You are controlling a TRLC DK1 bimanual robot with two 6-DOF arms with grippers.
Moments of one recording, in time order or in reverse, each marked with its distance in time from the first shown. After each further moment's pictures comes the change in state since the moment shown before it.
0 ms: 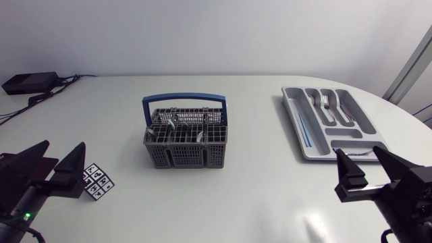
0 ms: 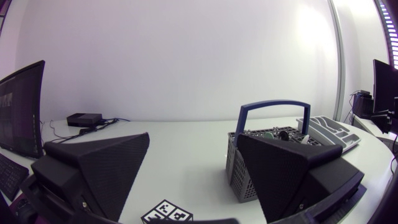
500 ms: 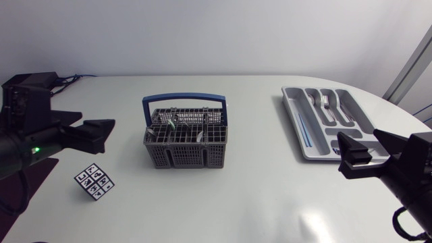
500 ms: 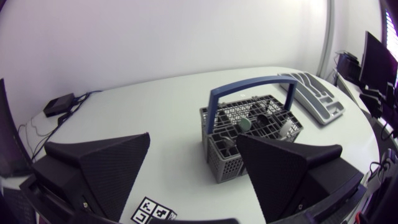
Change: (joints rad) left arm -0.193 0.700 0.529 -0.264 -0.013 0.060; right arm 0.019 0.353 0.211 0.019 0.020 0.012
